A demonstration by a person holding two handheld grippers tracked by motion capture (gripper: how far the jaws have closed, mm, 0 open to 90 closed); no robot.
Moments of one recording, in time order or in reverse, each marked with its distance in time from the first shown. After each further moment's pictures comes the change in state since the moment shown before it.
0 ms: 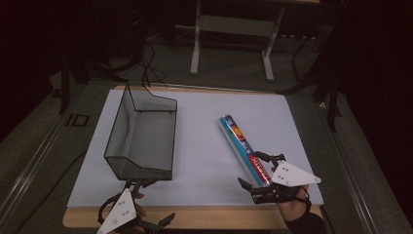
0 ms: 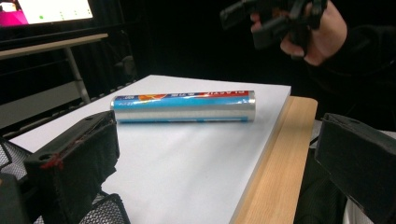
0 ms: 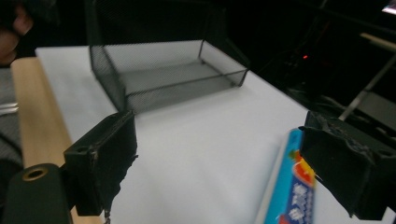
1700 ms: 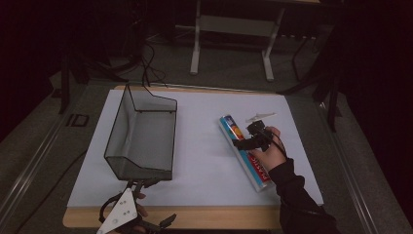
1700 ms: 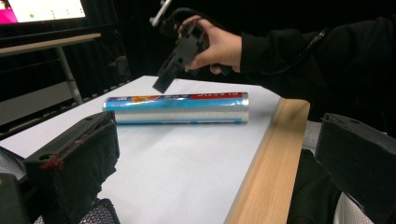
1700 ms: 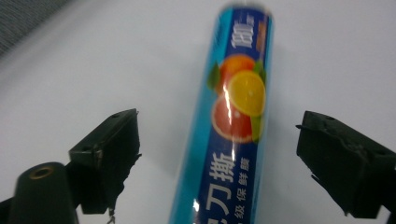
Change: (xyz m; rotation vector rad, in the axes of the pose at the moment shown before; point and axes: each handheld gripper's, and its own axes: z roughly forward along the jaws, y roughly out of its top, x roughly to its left) left arm 0.000 0.001 0.002 -0.003 -0.025 -0.009; right arm -0.109 -0.029 0.133 0.547 -0.140 0.370
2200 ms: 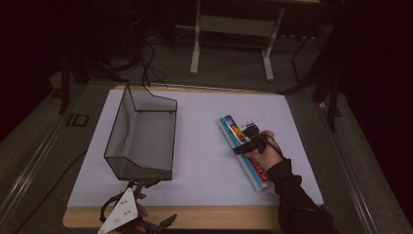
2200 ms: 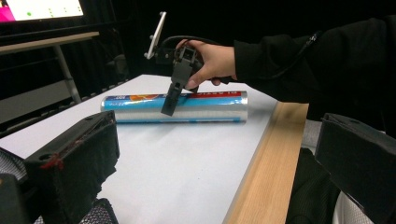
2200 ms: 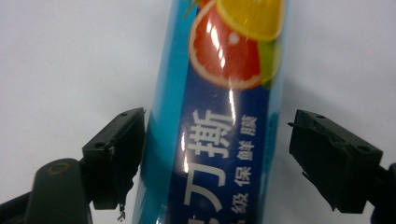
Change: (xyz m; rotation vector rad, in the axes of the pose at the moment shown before) left arm 0.000 0.000 0.001 0.006 -0.004 0.002; right arm -0.010 -0.012 0.040 0.278 -0.004 0.069
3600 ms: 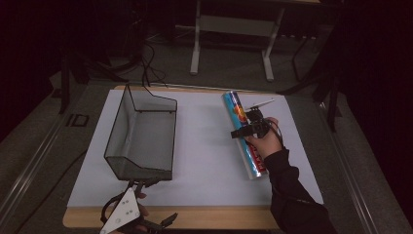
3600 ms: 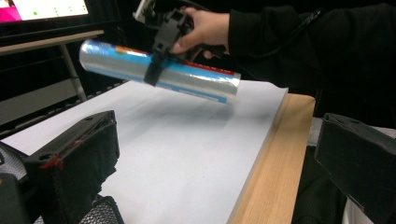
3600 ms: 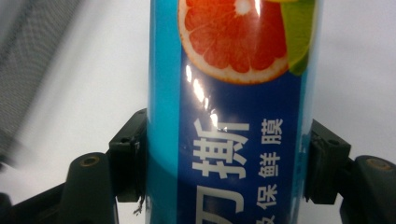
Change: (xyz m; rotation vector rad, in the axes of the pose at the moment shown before) left arm 0.000 0.000 0.002 0.011 0.021 0.009; right arm 0.001 0.038 -0.047 -0.087 0.114 0.193
